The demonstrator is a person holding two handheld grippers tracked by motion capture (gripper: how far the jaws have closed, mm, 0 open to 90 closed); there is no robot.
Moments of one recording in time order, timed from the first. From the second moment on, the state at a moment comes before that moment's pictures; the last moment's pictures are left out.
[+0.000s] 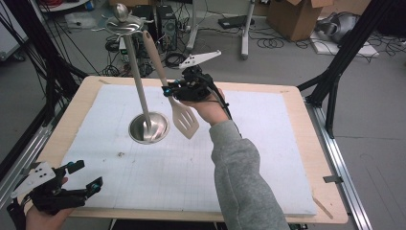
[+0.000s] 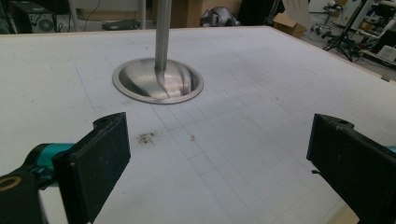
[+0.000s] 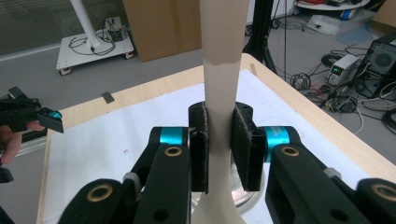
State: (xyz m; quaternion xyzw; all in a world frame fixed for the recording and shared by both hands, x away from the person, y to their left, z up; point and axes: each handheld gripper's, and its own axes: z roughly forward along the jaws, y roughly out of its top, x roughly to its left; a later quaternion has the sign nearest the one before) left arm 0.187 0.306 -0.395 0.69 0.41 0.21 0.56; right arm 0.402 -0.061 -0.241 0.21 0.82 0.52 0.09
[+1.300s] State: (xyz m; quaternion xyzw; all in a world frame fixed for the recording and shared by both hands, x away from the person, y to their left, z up) left arm 0.192 0.305 -0.394 0.69 0.40 0.21 0.56; right arm 0.400 -0.058 -0.260 0.22 0.80 0.55 0.11
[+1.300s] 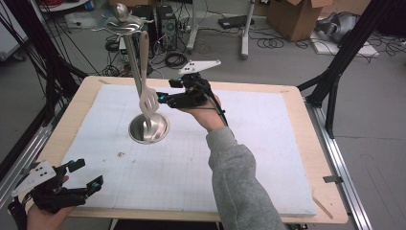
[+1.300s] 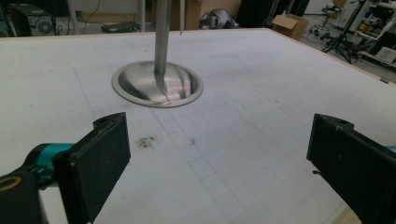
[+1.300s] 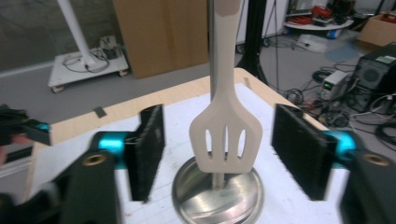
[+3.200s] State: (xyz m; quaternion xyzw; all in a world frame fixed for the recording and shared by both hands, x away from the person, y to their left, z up) left arm 0.253 0.295 -0.397 0.67 0.39 0.21 0.59; right arm 0.289 -0.238 -0.322 0.23 0.75 0.60 0.16
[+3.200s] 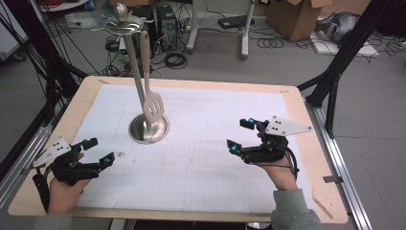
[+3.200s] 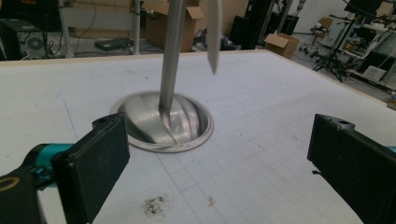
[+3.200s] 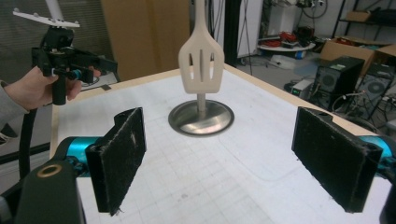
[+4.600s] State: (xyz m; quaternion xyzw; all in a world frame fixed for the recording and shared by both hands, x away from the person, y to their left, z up) left arm 0.241 0.297 -0.384 0.67 0.32 0.22 0.63; right arm 0.241 -0.359 -0.387 0.31 0.68 0.64 0.18
